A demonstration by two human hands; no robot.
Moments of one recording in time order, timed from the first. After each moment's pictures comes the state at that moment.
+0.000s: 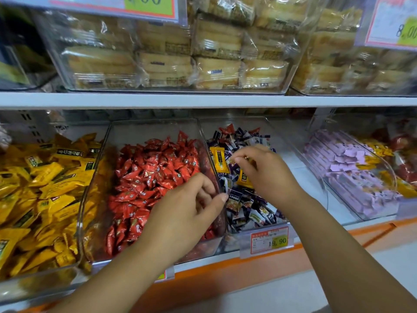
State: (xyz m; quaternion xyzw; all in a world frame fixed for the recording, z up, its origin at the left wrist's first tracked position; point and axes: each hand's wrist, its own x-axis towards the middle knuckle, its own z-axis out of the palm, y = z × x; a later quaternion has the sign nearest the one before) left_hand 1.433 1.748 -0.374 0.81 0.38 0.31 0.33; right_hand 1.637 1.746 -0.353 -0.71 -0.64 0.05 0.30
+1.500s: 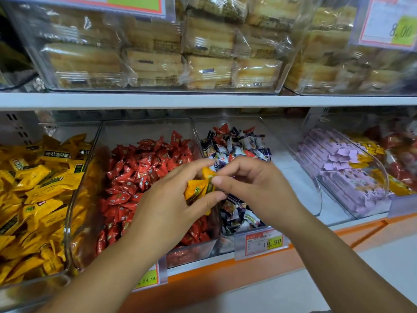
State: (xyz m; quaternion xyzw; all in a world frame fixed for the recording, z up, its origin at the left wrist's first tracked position) left_hand 1.429 1.759 -0.363 0.83 0.35 0.35 0.26; right_hand 1.601 1.706 -0.332 -0.55 -0.61 0.30 0.48
